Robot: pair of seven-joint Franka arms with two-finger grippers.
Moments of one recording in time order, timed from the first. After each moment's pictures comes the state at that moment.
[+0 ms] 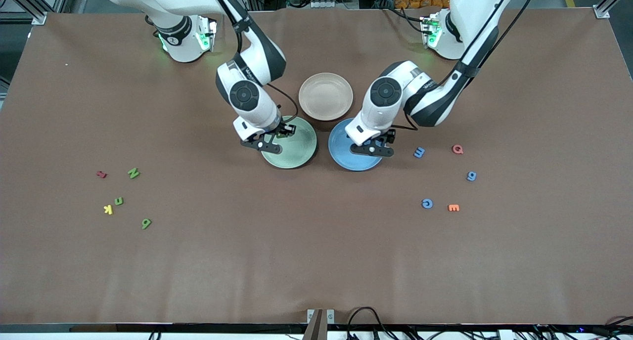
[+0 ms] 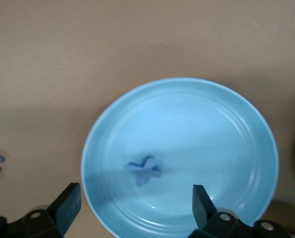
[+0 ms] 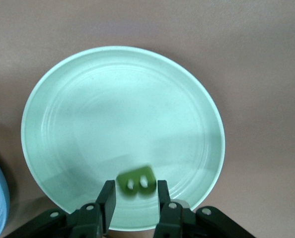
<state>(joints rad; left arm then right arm) -0.20 0.45 -0.50 -2.05 0.25 2.37 -0.71 0.67 0.39 0.04 -2.05 0.26 2.36 0.78</state>
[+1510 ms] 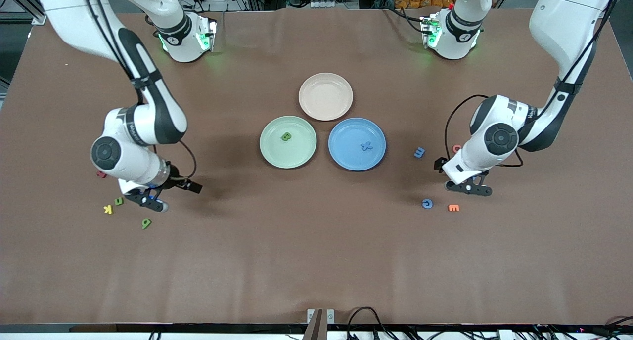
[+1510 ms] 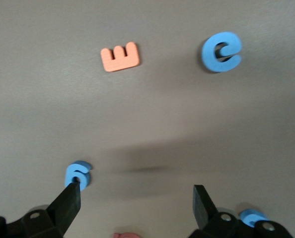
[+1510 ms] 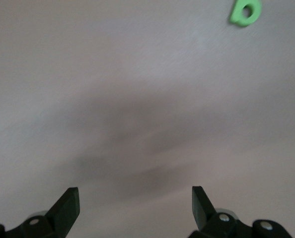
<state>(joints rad) 0.26 0.45 -0.46 -2.08 0.39 2.36 -0.27 0.13 0.45 0.01 -1.94 0.11 2.34 0.45</state>
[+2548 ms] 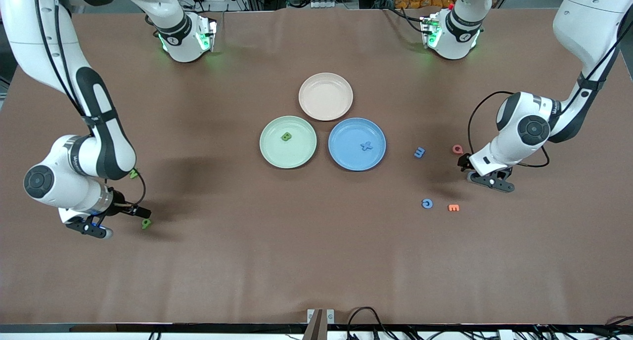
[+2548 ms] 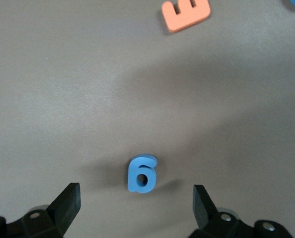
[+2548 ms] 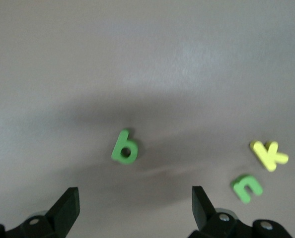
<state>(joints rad) 0.46 0.45 -0.47 -2.22 0.50 2.57 -0.04 -0.07 0.65 -0.03 -1.69 0.07 2.34 0.15</state>
